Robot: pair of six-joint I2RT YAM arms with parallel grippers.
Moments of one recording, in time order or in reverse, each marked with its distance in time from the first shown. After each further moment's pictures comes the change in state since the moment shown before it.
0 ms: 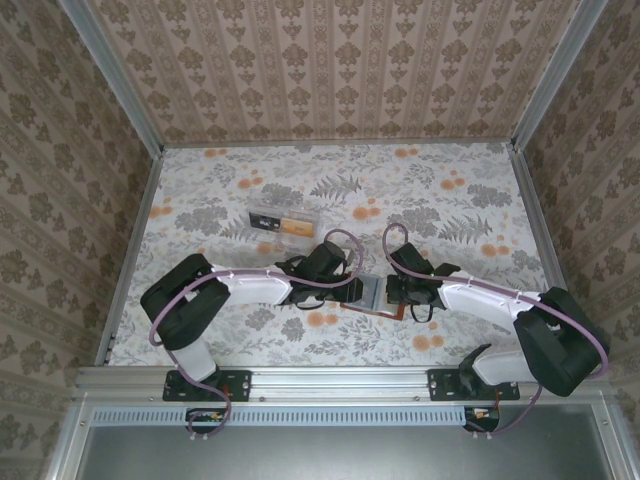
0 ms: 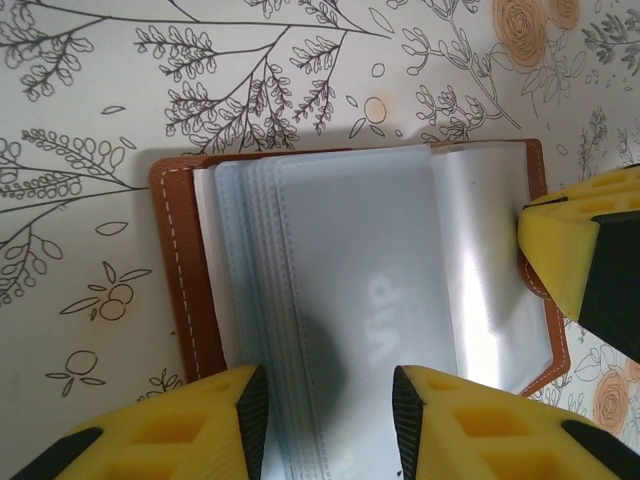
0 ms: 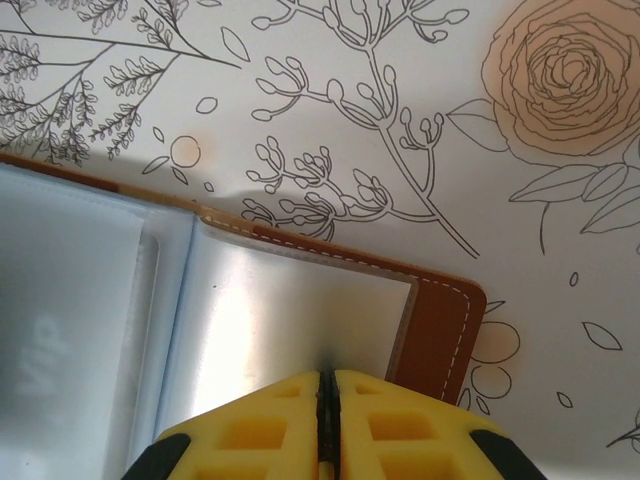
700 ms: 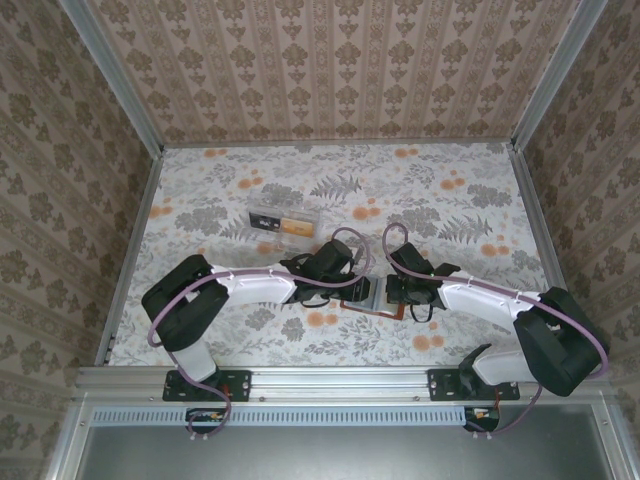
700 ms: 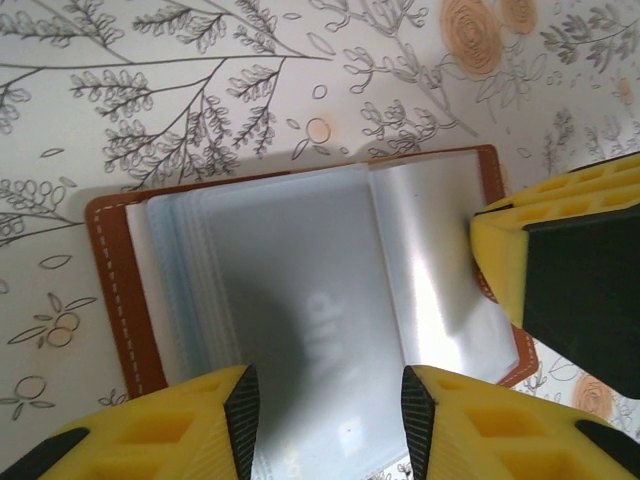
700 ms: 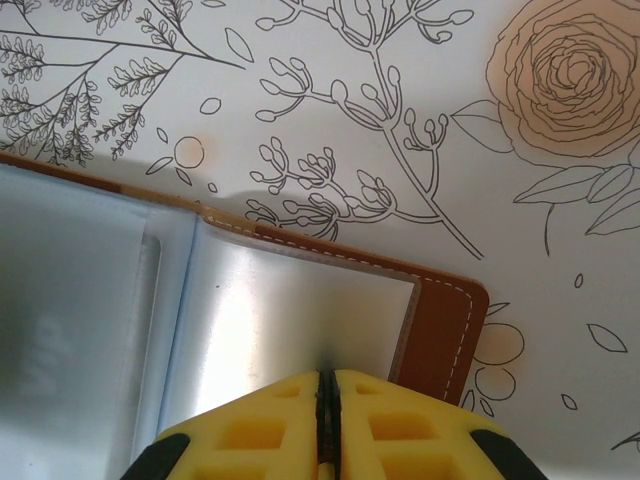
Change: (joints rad) left arm -0.032 0.000 0.063 -0.063 -0.034 0.031; right arm 0.000 0.001 -0.002 0.004 -0.003 0.000
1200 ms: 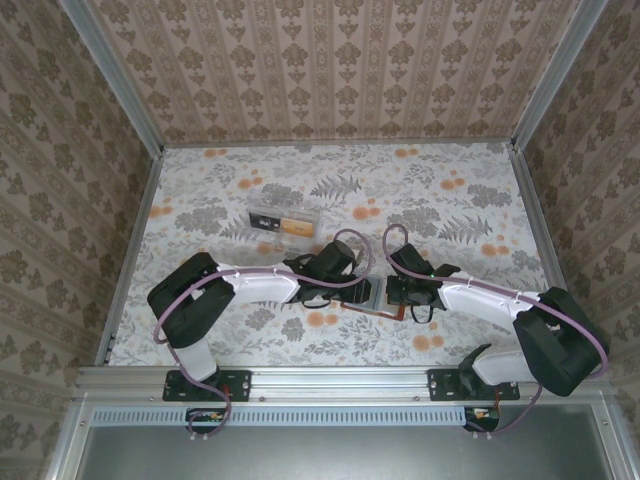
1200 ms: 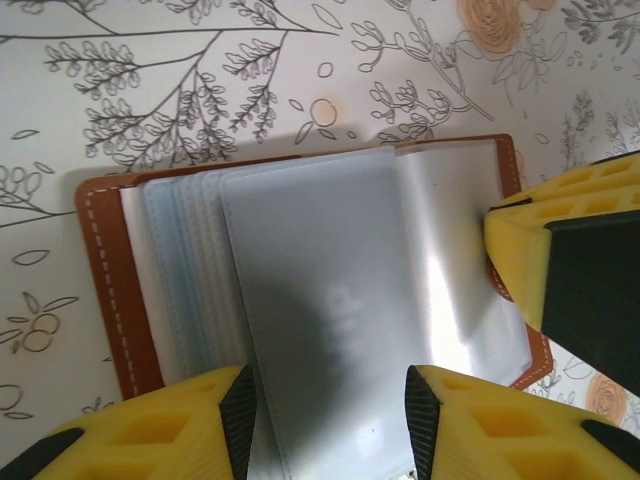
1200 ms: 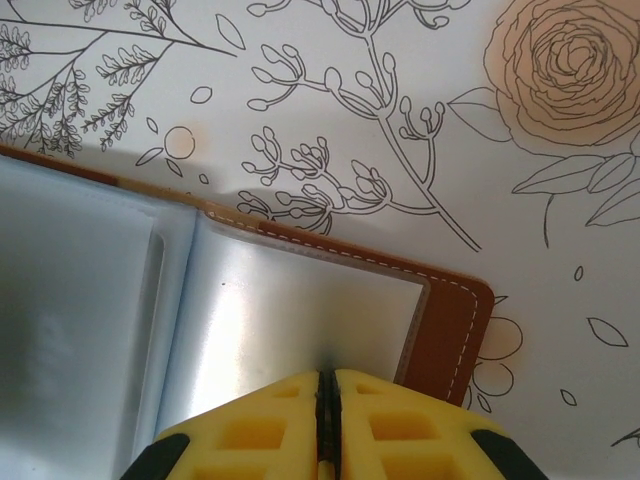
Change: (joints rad) left arm -0.003 0.034 0.014 0.002 0.018 0.000; right arm 0.000 0.000 -0.007 0.001 -0.003 0.000
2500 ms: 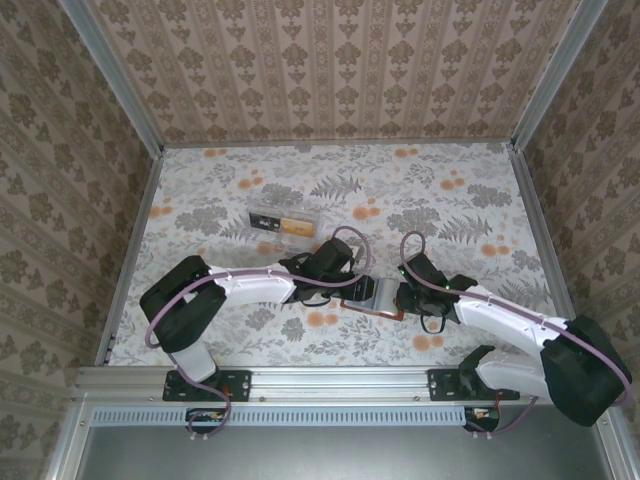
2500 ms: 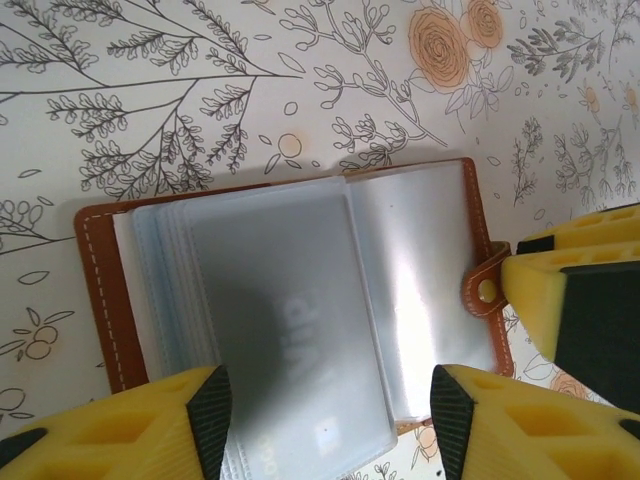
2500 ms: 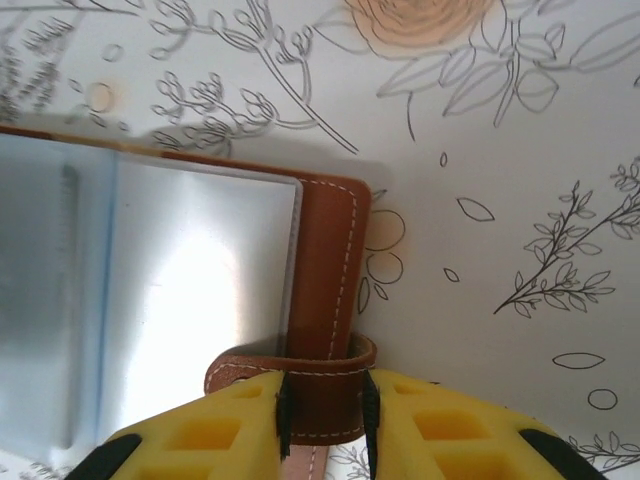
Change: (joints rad) left arm 0.003 -0.046 -0.009 0.013 -0.006 0.003; right arm -0.002 -0.170 -0.080 -0.099 0.023 0.106
